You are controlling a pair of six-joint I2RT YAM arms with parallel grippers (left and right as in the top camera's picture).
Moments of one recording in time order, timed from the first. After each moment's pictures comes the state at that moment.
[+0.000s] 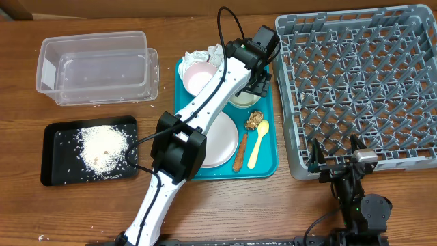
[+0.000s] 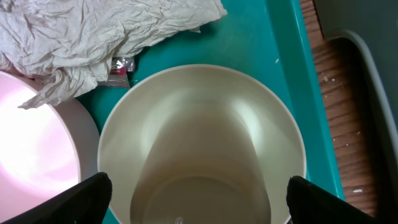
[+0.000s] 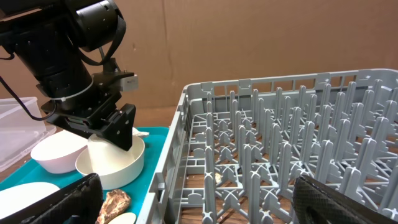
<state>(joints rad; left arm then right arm) -0.61 2.46 2.34 -1.17 -0.15 -0.32 -0.03 0.01 0.02 -0.02 -0.16 0.10</state>
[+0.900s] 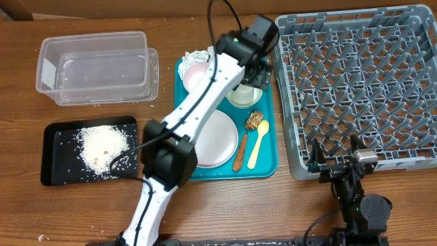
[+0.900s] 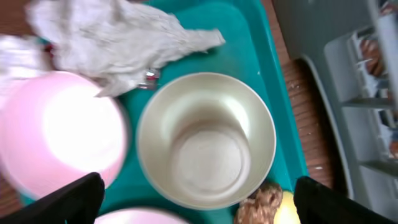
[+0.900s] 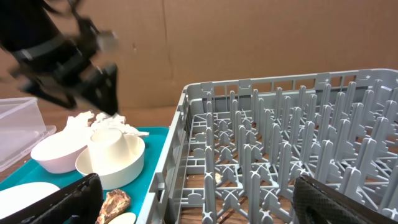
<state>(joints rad) -0.59 2.33 2.34 -1.22 -0.14 -0.33 -0.03 0.01 0.02 -0.02 -0.16 0.10</state>
